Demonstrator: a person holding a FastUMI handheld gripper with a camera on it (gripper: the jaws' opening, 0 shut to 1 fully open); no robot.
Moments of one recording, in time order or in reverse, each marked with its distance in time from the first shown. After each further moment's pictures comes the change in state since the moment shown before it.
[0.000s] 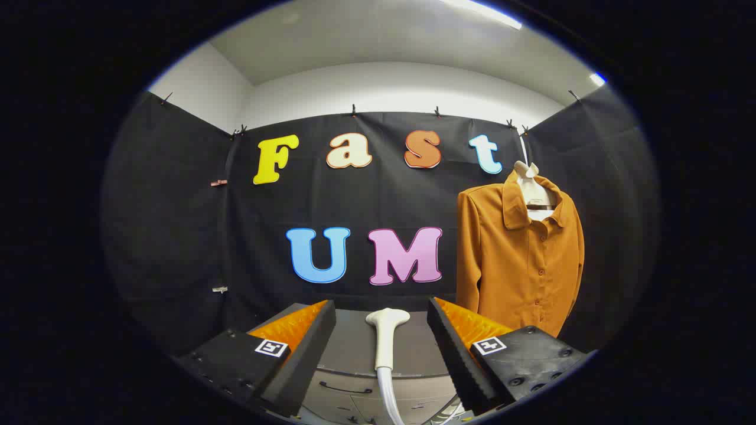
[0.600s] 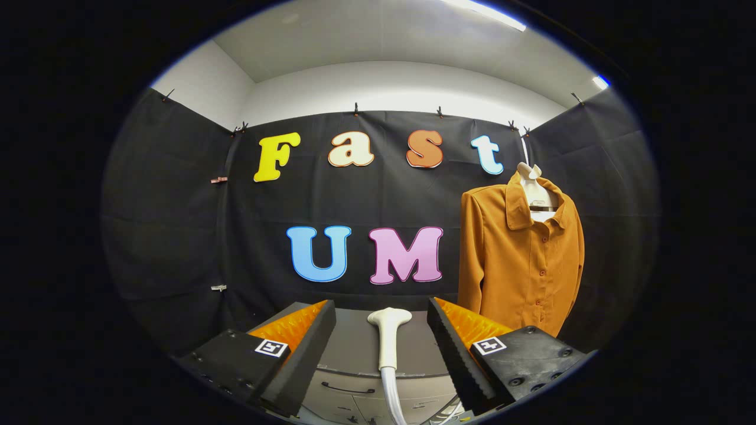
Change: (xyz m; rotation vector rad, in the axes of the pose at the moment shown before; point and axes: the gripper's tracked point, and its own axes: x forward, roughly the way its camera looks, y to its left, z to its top) arm 0.003 0.010 -0.003 -0.011 0.007 -0.007
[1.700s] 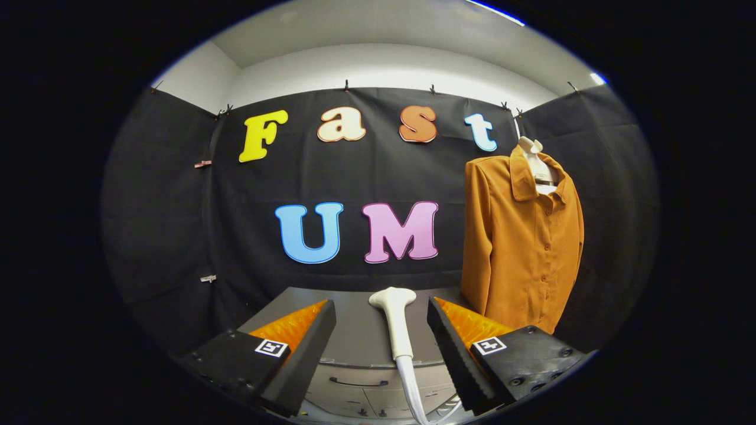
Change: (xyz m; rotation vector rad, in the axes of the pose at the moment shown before) arm 0.032 0.025 -0.052 0.011 0.123 -0.083
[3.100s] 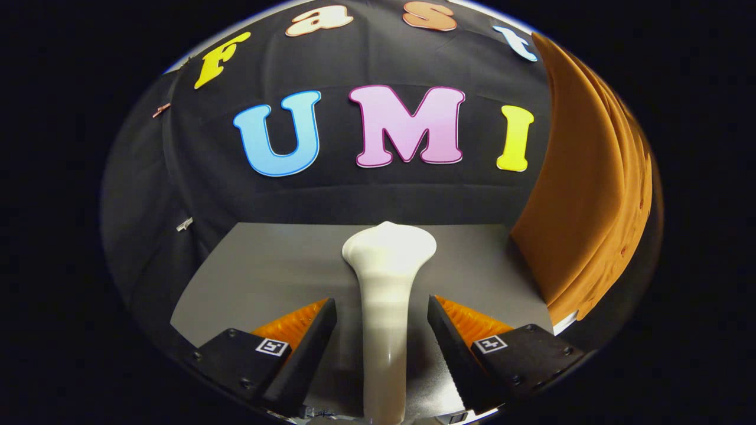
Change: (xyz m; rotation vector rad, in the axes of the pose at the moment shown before) arm 0.222 -0.022 -0.156 -0.004 0.568 0.047
